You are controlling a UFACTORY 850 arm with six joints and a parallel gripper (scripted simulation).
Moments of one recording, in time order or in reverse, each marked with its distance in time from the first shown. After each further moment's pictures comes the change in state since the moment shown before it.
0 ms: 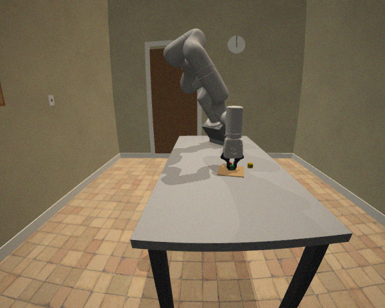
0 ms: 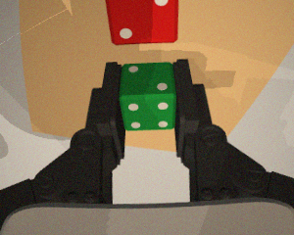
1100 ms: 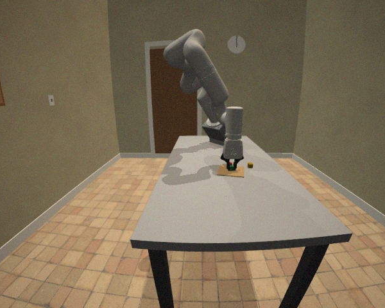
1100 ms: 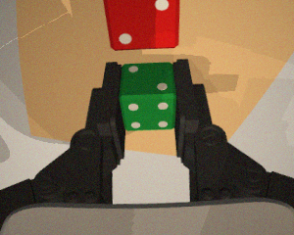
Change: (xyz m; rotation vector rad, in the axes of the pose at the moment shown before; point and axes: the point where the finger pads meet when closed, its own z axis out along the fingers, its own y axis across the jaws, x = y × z) arm 0.000 0.000 0.004 0.000 0.000 0.000
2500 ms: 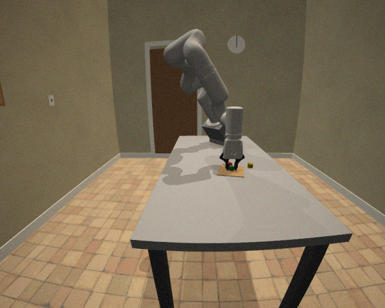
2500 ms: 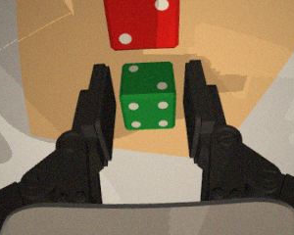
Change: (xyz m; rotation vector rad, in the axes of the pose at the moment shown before) arm 0.000 0.000 0.000 0.000 0.000 0.000
